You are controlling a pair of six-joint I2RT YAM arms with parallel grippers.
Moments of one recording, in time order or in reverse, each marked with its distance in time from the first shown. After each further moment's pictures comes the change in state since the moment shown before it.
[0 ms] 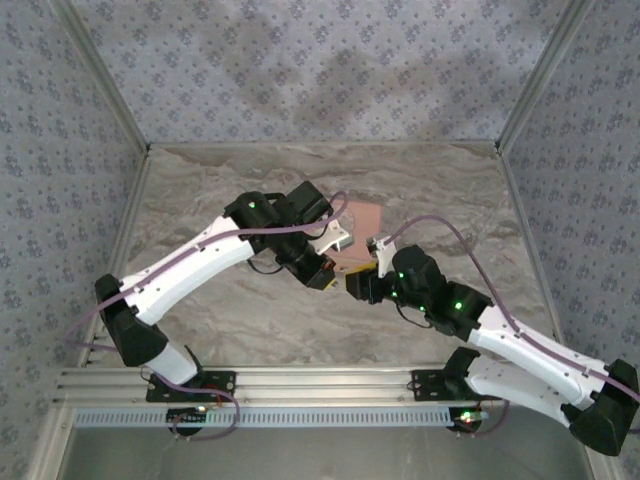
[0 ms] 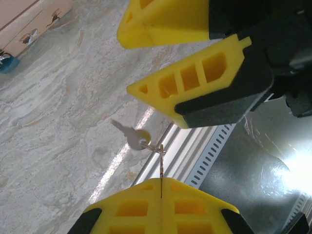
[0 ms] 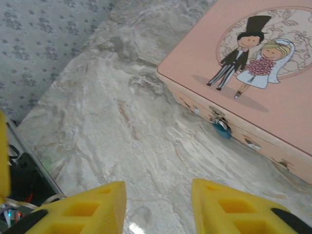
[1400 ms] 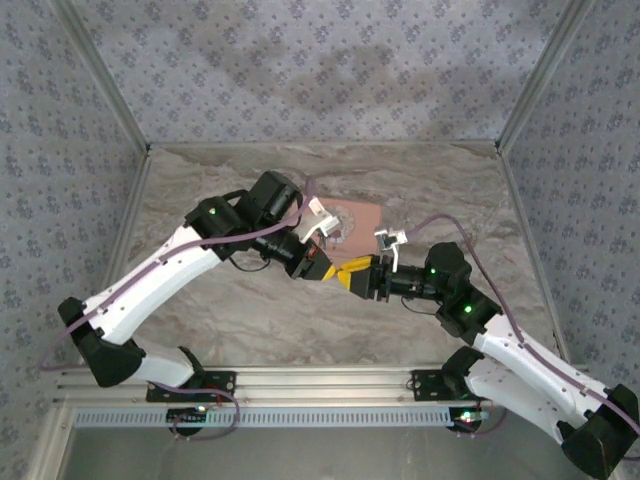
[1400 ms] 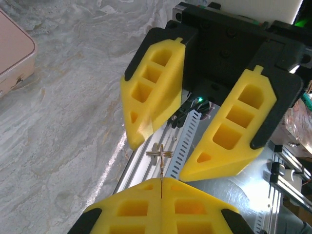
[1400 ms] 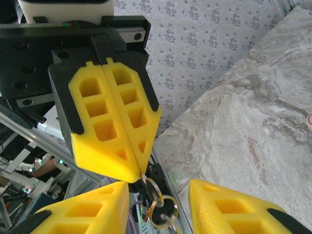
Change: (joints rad) left arm 0.084 -0.169 -0.108 0.214 0.224 -0.038; right arm -0.169 -0.085 -0.103 0.460 -0.609 0.180
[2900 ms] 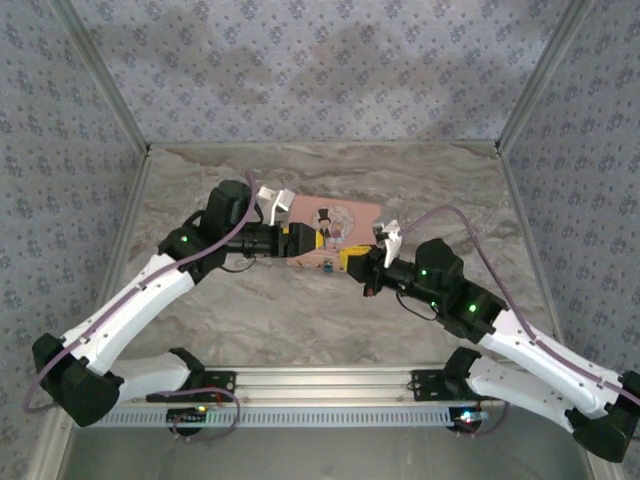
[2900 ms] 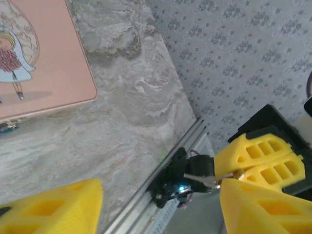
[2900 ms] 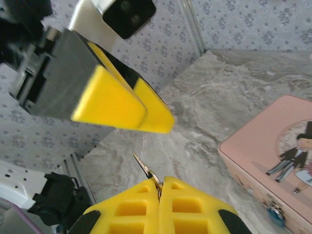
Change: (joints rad) left arm 0.194 -0.240 -0.448 0.591 -0.012 -0.531; right arm 0.170 0.032 0.162 -0.227 0.492 -0.210
